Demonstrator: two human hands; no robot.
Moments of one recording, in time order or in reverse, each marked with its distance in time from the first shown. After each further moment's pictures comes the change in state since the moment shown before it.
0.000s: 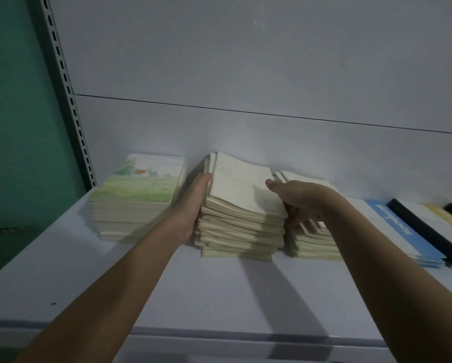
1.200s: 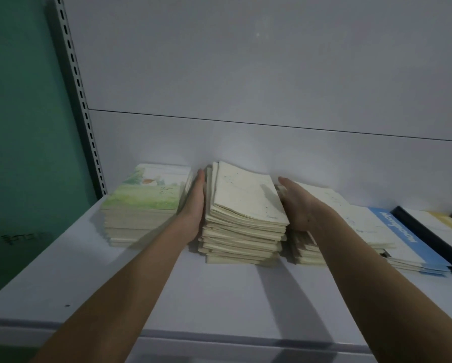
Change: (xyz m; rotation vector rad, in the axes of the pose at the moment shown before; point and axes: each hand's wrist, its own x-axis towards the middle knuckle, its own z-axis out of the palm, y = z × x) left_hand 0.014 0.002 0.001 -0.086 0.035 -0.050; right_hand 0.016 0.010 0.009 0.772 -0.105 -0.103
